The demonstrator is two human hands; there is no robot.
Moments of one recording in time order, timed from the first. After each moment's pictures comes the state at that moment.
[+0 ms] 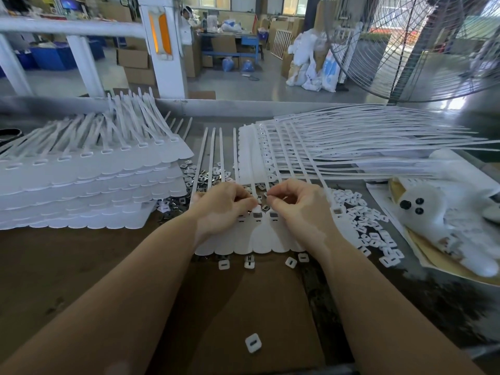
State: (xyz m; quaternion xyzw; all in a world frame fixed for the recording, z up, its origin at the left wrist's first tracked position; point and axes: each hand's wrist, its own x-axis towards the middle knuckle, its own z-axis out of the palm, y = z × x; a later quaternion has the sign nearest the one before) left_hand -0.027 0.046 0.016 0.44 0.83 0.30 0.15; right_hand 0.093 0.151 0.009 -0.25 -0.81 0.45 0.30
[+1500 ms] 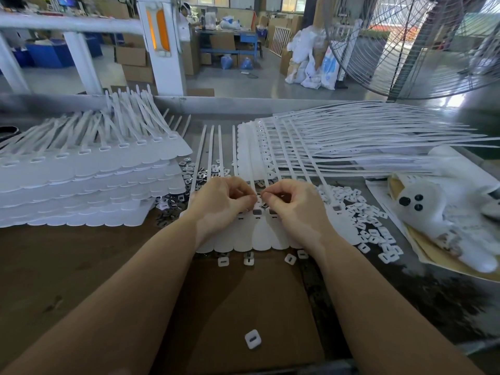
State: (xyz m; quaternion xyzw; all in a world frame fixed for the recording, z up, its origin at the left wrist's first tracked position) left_hand -0.018 0.040 0.016 0.40 0.78 0.45 0.17; right_hand 0.092 0.148 0.009 -0.24 -0.84 0.40 0.28
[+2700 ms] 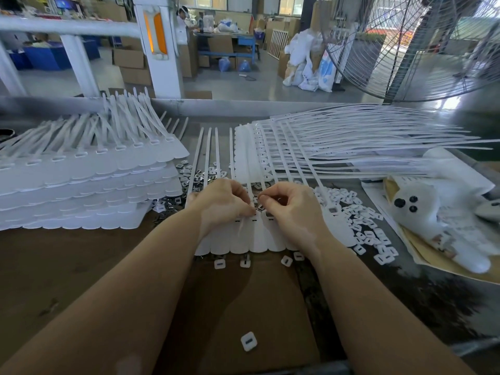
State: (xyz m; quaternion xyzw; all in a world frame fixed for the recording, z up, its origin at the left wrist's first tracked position) left_hand -0.023 0.054 0.022 0.35 0.85 0.35 0.21; right_hand 0.092 0.148 0.007 -0.25 -0.84 0.40 0.28
